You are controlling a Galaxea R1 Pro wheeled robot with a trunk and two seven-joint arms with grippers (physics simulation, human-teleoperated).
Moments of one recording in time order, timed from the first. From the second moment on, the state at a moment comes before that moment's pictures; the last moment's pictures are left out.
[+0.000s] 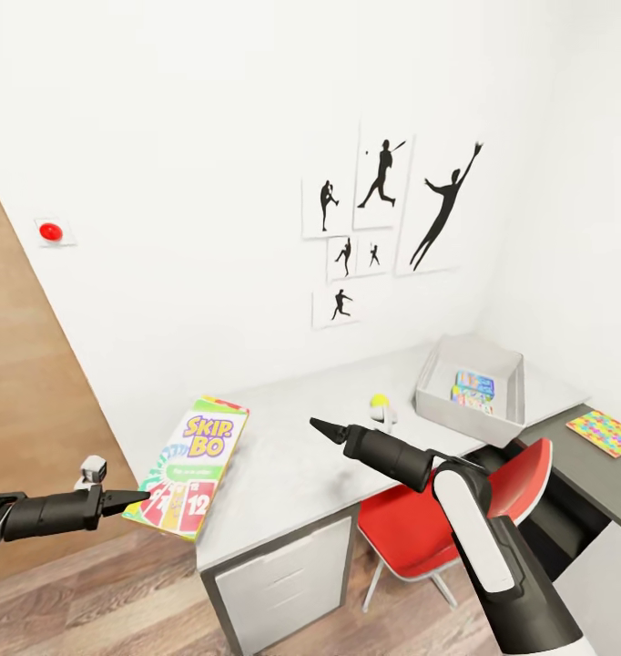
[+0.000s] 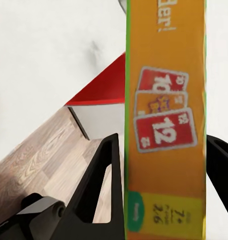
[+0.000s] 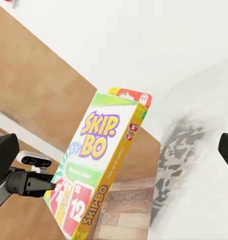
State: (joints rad) left arm -0.58 0.52 0.14 -0.72 0.05 0.87 -1.57; right arm -0.44 -0.03 0.19 -1.56 -0.83 0.76 0.26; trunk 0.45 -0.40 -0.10
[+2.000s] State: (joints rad) left arm -0.58 0.53 0.14 -0.72 0.05 0.87 -1.57; right arm -0.43 -0.02 0.17 -1.56 -0.83 0.77 0.26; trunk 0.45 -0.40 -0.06
